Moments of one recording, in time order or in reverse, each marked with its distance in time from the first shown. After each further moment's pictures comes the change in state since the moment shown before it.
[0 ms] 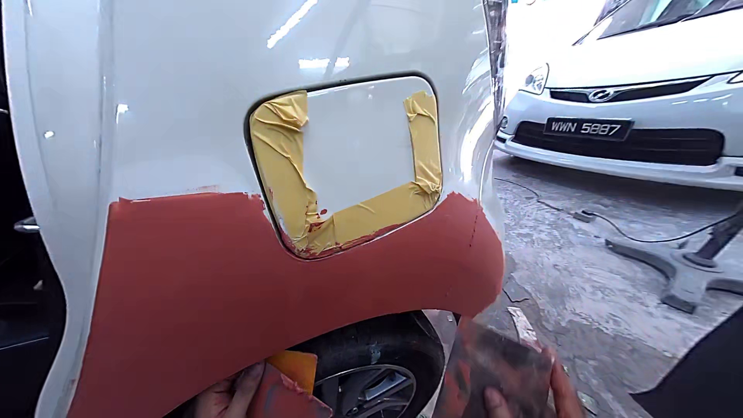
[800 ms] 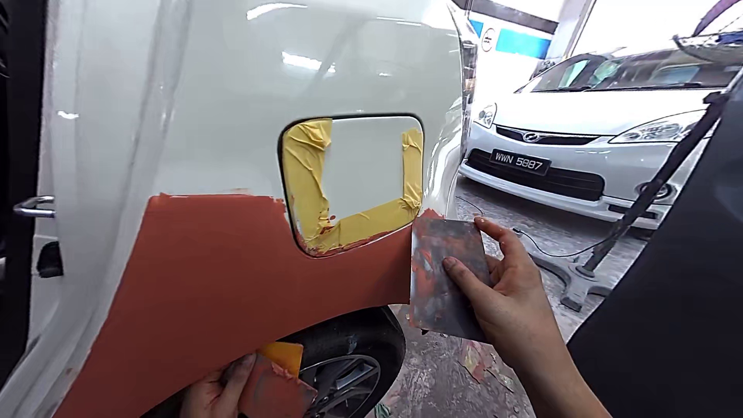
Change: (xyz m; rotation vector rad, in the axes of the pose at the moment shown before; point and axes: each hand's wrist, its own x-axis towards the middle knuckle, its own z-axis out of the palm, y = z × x) left_hand -0.002 -0.006 -0.004 0.011 0.012 0.030; right_hand 0.144 -0.108 0.024 -0.028 -0.193 0.110
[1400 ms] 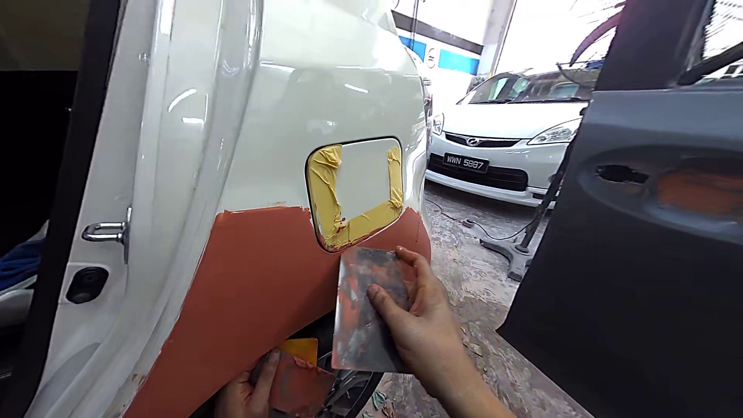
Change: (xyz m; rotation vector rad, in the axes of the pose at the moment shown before) left_hand 0.000 0.003 -0.001 -0.040 -0.022 -0.003; right_hand -0.083 -0.056 0.090 0.073 -0.016 0.148
